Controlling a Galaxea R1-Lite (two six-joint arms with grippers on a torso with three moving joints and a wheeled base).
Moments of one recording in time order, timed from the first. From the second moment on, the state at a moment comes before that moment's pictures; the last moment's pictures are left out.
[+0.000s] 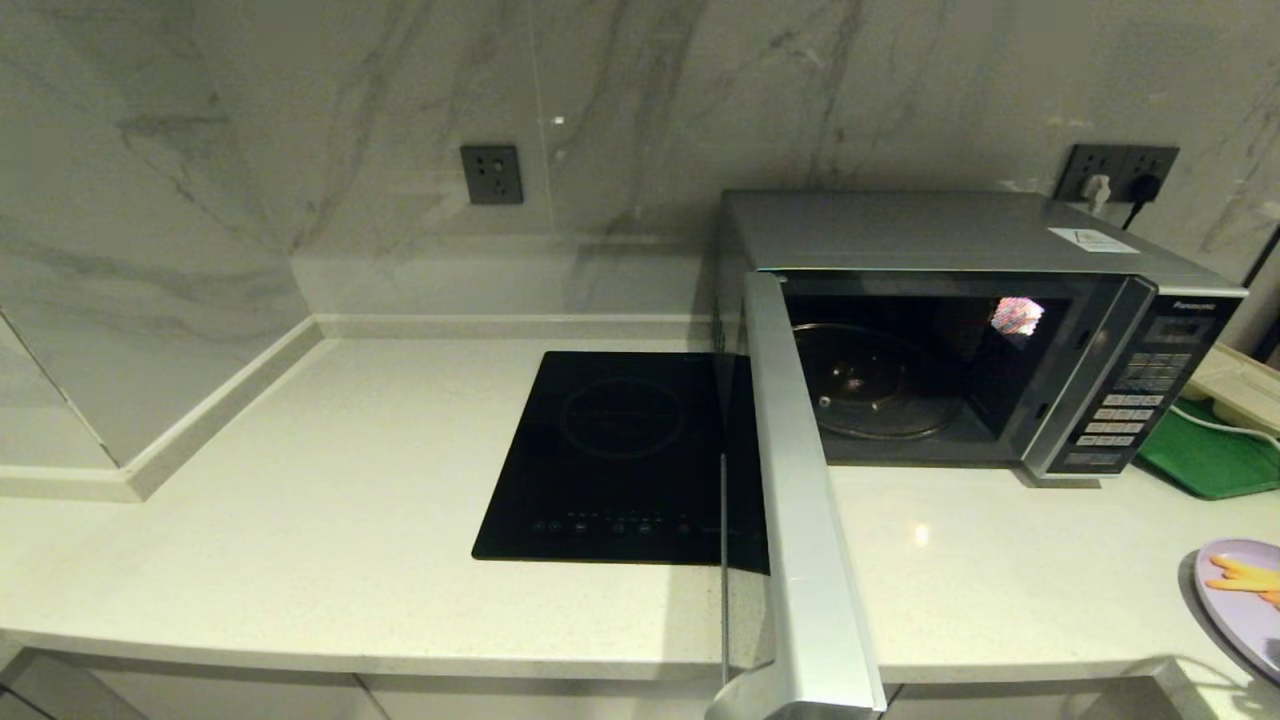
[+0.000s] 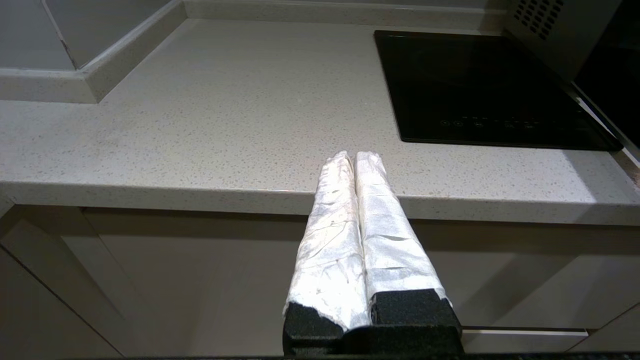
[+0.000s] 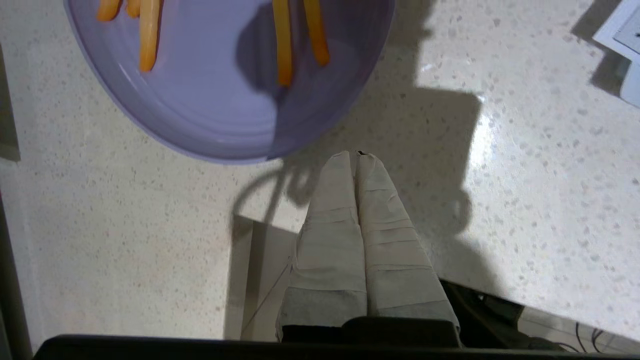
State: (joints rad) left arm 0.00 0.00 0.00 -0.01 0.01 -0.05; right arm -0.88 1.60 -0.76 0.24 0.05 0.64
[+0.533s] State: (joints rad) left arm 0.00 0.00 0.00 -0.01 0.01 -0.05; right arm -0.89 1.67 -0.74 0.19 0.07 0.62
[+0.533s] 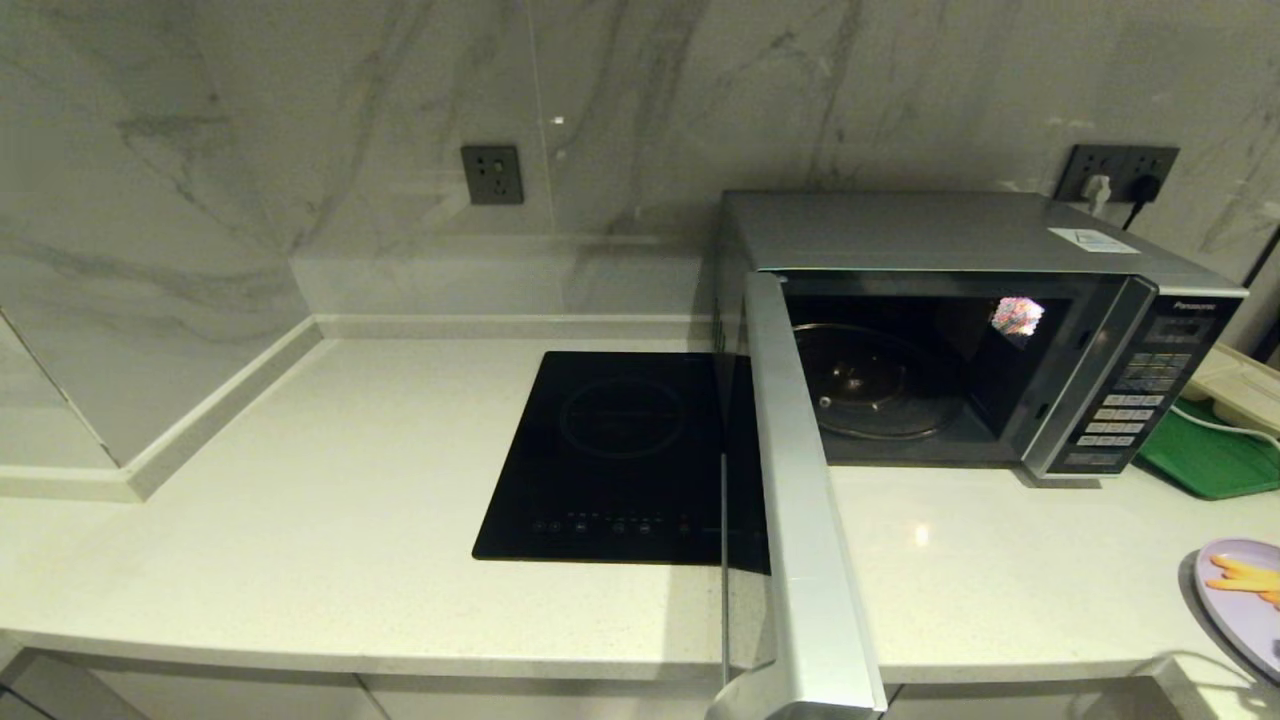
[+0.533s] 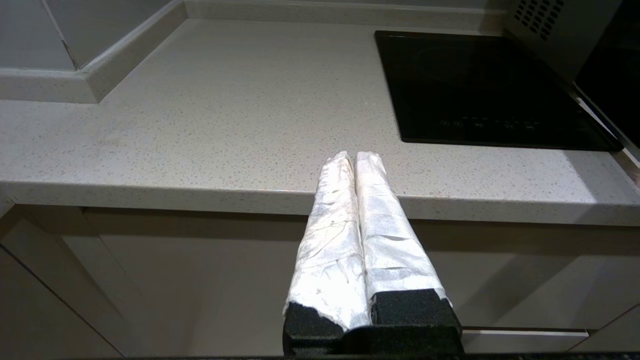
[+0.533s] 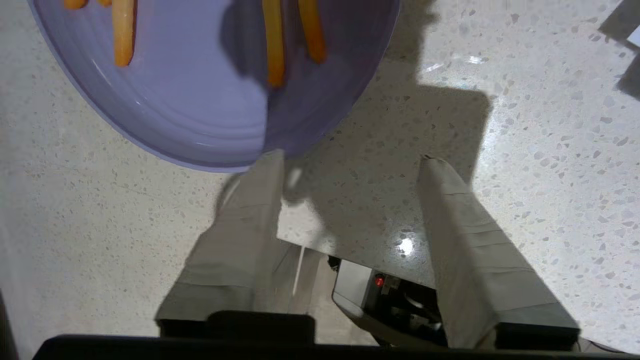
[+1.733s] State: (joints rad) left arm 0.00 0.00 0.00 -0.01 0.01 -0.05; right arm -0.91 1.78 -0.79 0.13 -0.04 0.66
